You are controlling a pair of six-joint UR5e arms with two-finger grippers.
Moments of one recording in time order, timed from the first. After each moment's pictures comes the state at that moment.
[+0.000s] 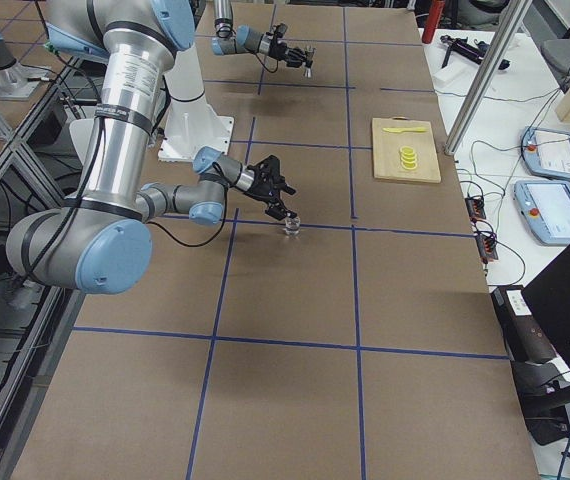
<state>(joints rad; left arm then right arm) -0.12 -1.54 -1.66 -3.02 -0.44 -0.86 0.16 -1.94 2.05 -0.67 0.75 1.27</state>
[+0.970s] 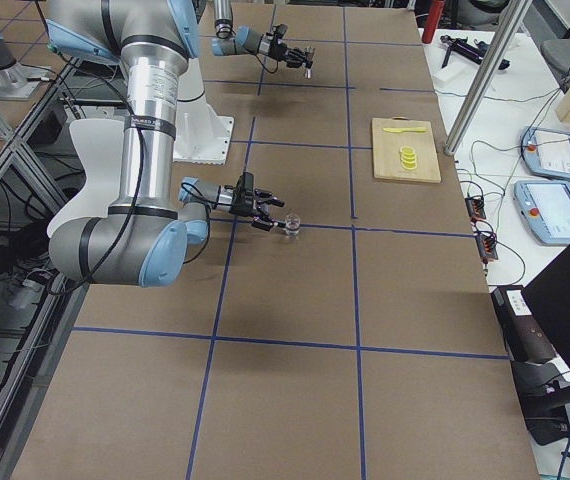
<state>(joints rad) -0.12 -1.55 -1.66 -3.02 -0.43 -0.86 -0.02 -1.82 1.79 -0.70 0.36 1.40</state>
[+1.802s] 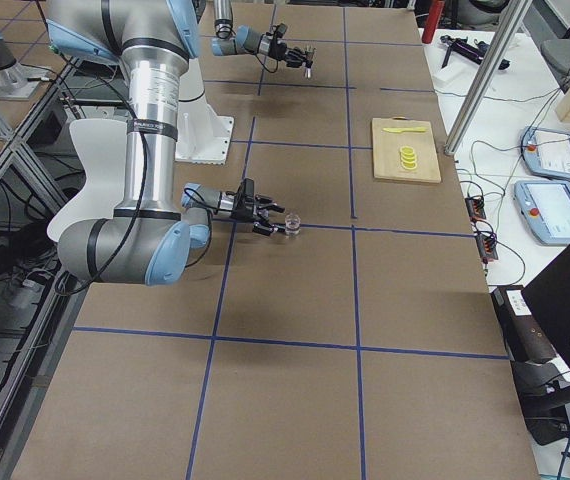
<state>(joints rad) -0.12 -1.55 -1.66 -3.02 -0.43 -0.86 -0.02 -1.77 1.72 -0.70 0.37 1.41</state>
